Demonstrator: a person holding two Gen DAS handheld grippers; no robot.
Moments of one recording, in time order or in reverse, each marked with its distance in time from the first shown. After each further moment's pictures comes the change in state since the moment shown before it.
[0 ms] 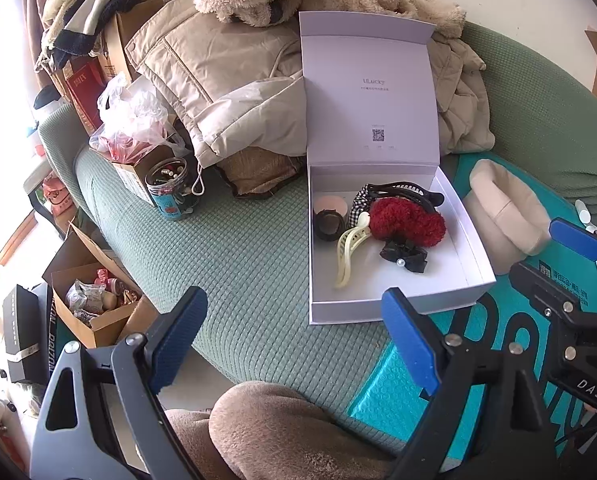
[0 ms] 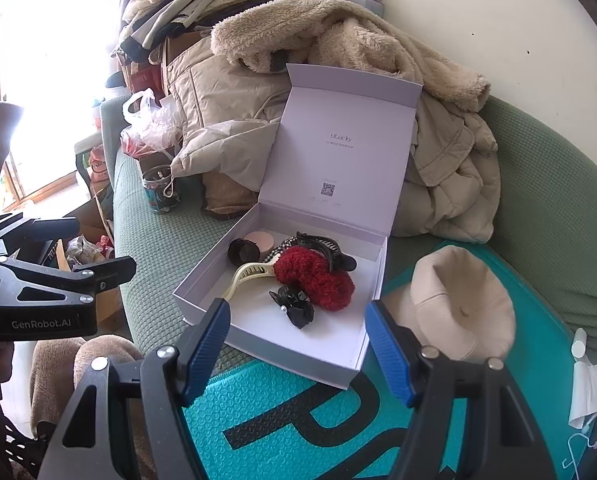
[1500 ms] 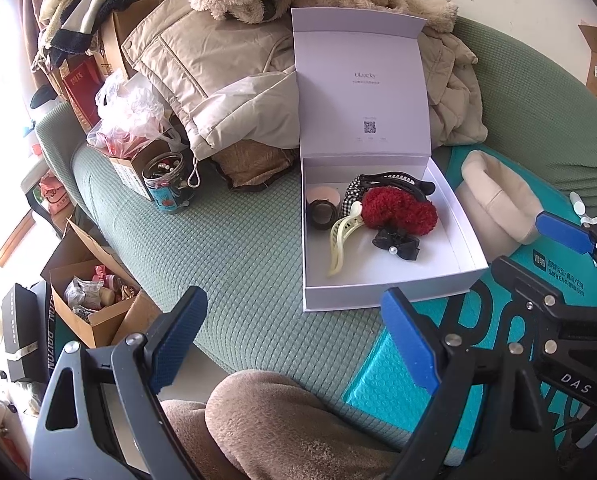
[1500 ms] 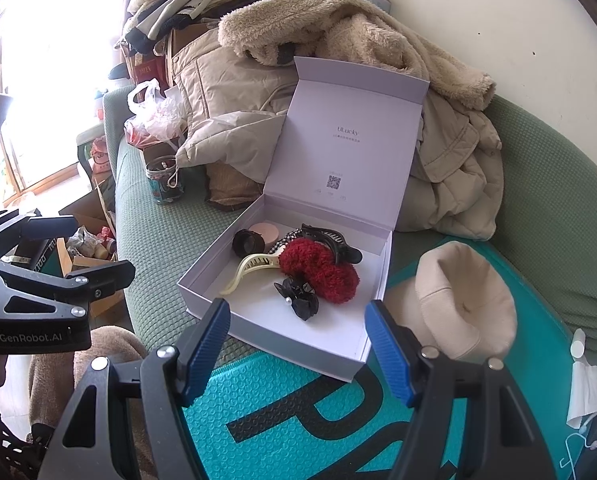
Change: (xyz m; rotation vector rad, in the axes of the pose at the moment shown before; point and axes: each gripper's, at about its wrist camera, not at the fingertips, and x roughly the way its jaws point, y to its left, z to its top) left arm -0.009 -0.005 -0.010 0.013 0.013 -0.011; right arm 0.001 0.006 -0.005 -0.015 0.025 -0.002
